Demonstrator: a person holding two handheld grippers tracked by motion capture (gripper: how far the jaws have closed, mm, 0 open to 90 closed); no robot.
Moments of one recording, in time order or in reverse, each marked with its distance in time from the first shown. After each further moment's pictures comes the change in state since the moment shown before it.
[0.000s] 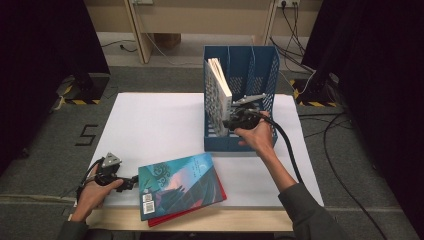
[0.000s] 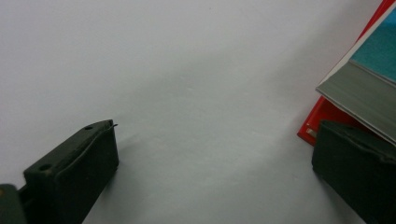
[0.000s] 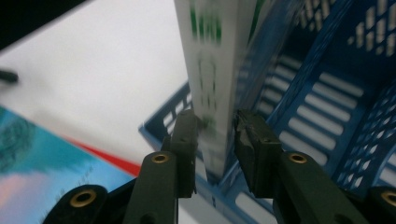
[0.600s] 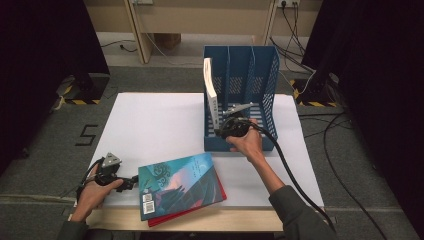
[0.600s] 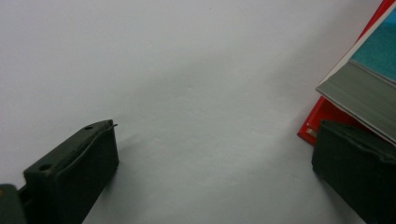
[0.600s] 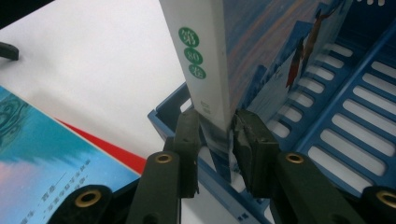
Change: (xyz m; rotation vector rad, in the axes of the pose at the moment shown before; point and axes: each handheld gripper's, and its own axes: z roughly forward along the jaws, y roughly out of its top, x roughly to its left) left arm 0.000 0.000 0.000 0.000 0.000 0.000; right arm 0.008 -0.014 0.039 -0.011 0.057 -0.010
